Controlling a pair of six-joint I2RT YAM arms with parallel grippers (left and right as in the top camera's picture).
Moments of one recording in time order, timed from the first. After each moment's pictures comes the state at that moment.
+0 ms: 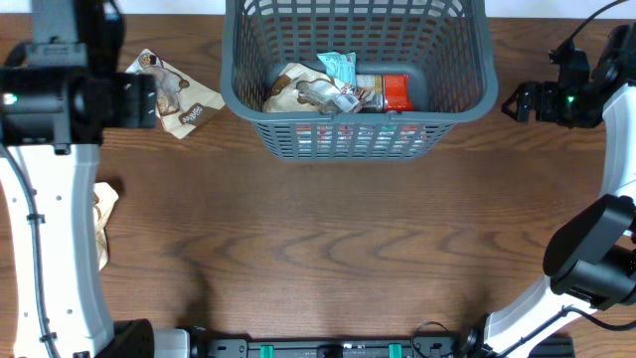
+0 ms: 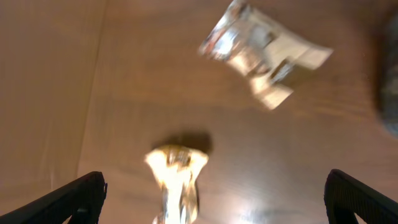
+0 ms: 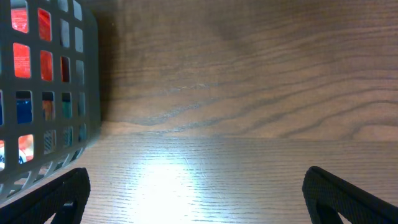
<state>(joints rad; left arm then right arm) 0.04 1.56 1.99 -1.44 -0.32 0.08 -0.38 1.93 1.77 -1.08 -0.29 -0.27</state>
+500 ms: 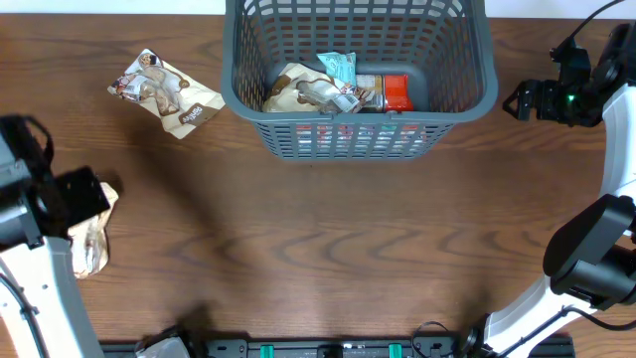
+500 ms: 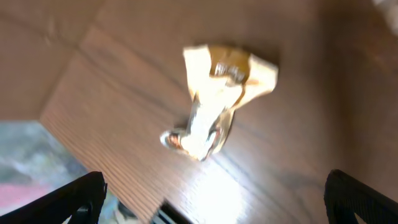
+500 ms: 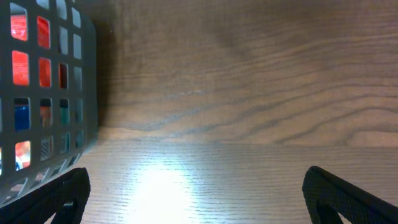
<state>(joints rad) 0.45 1.19 1.33 -1.26 -0.27 -0.03 -0.38 1.93 1.77 -1.05 -0.28 -0.27</state>
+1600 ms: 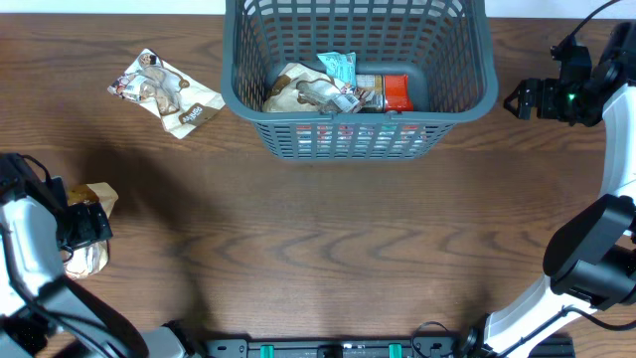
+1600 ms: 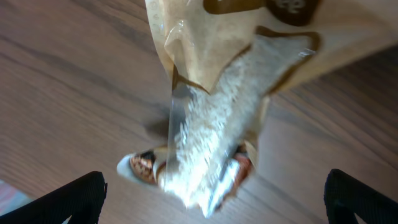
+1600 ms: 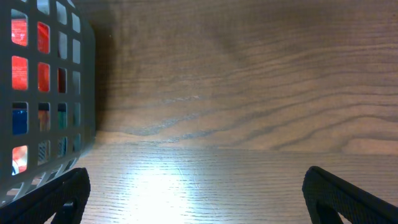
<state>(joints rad) 0.68 1.54 1.02 -0.89 -0.17 0.24 -0.38 1.93 1.77 -1.03 -0.28 -0.28</state>
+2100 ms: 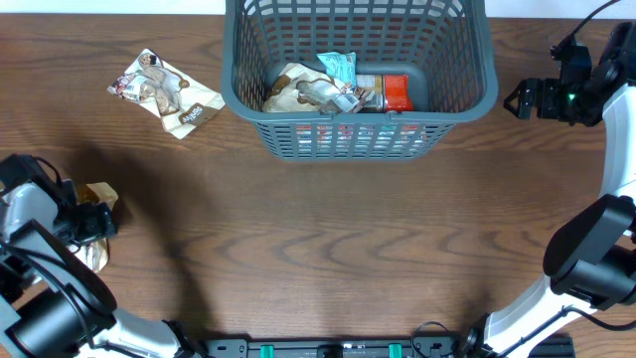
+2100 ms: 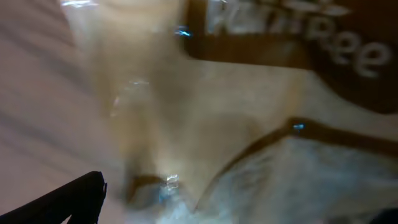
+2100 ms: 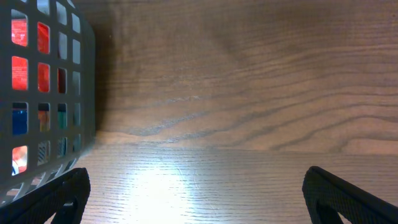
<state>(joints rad) 0.69 1.78 1.03 -0.72 -0.16 0.25 -0.38 1.93 1.77 -1.03 -0.28 -0.28</state>
